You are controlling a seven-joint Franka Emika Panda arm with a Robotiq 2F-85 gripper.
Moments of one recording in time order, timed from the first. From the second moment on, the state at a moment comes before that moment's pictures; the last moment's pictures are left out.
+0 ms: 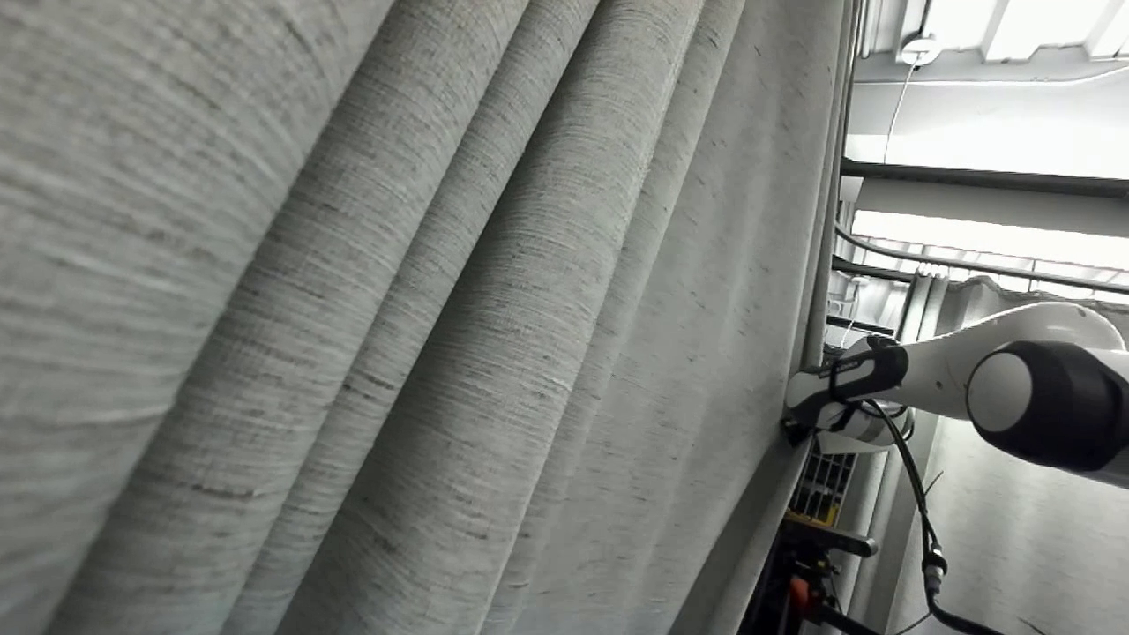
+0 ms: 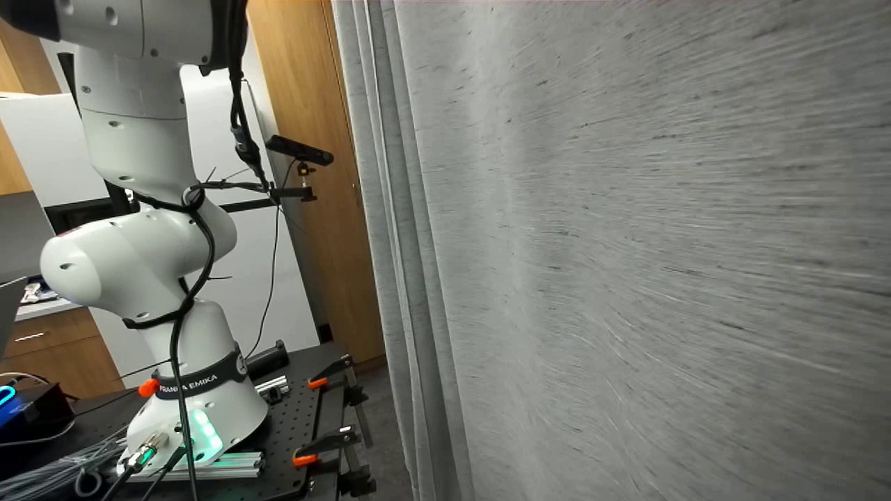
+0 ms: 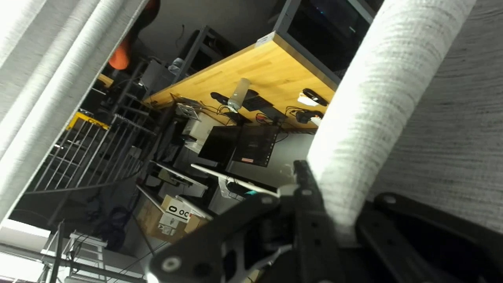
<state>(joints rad) -0.50 0.32 -0.53 -1.44 0.06 2.80 -0.38</state>
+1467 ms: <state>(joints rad) -0.60 0.30 -0.14 -1.63 0.29 2.72 -0.59</state>
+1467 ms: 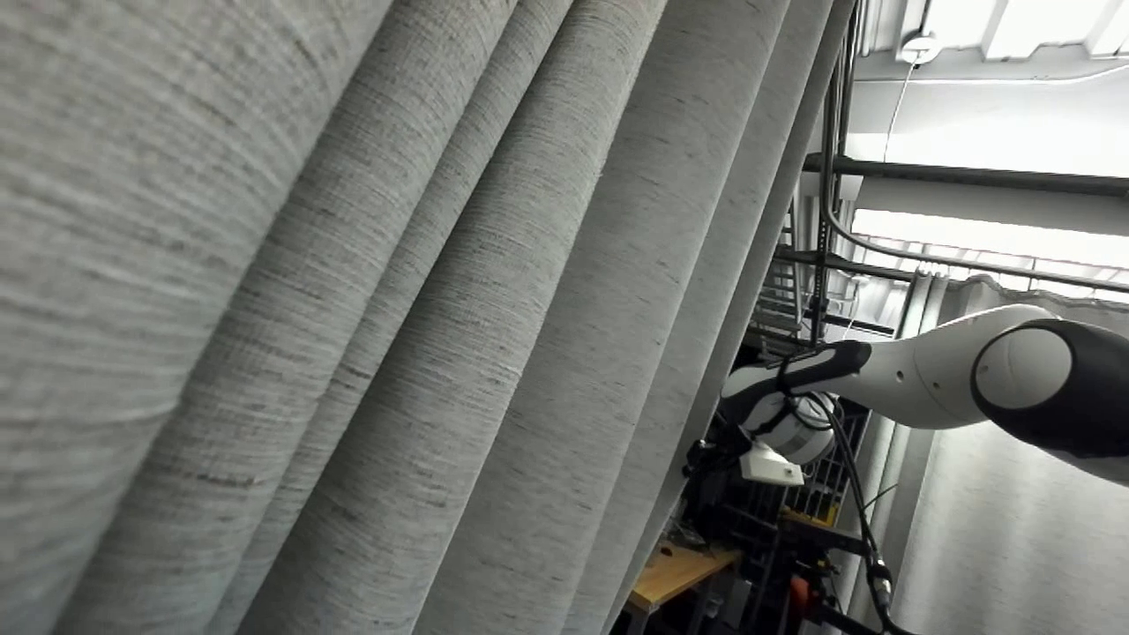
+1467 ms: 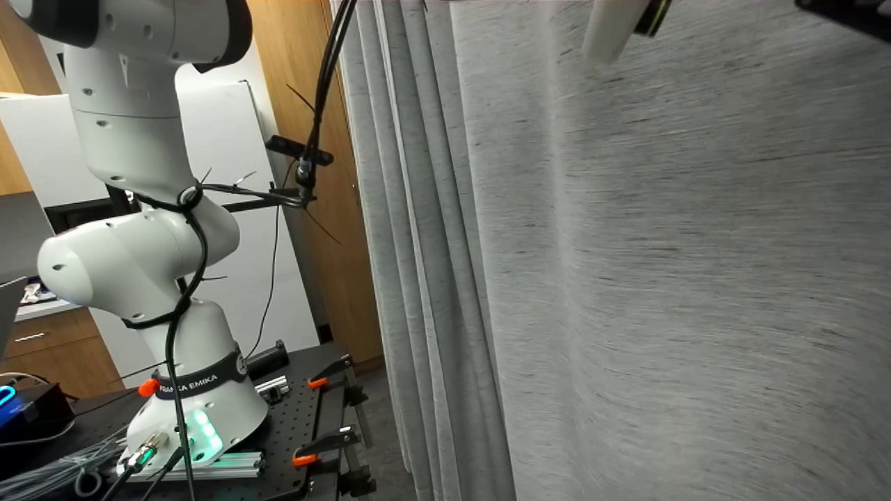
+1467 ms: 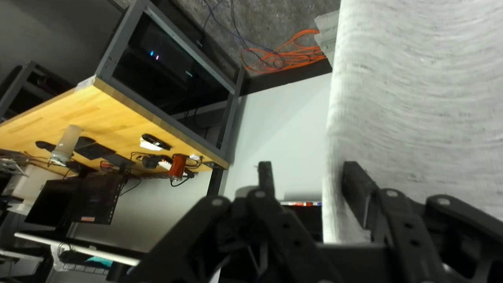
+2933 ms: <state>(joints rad) -0.21 -0.28 -0.06 -2.29 0.37 2.71 -0.64</state>
